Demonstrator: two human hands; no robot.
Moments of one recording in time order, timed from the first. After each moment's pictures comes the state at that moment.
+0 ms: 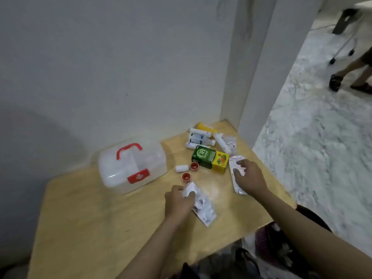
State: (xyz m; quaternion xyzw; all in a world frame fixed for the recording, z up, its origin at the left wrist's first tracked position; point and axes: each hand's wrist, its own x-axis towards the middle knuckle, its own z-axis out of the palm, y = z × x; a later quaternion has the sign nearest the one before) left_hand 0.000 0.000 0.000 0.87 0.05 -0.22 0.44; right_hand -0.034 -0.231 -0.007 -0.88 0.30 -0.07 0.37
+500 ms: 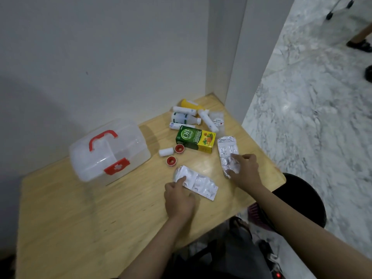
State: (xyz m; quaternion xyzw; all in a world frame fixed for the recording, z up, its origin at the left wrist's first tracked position) left_hand -0.034 -0.030 -0.031 0.91 -0.01 -0.20 0.35; right_hand -0.072 -0.239 -0.045 -0.87 0.36 0.00 0.34
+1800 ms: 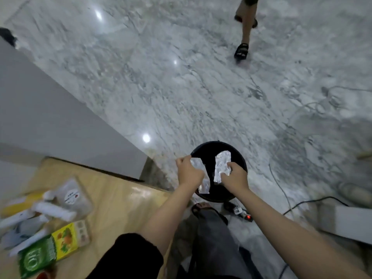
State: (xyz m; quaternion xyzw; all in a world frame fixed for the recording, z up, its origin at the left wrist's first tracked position) left_hand -0.113 -0.395 -0.069 0.80 -0.31 -0.45 0.24; right_hand -0.253 -0.419 -0.110 -0.51 0.72 -0.09 0.46
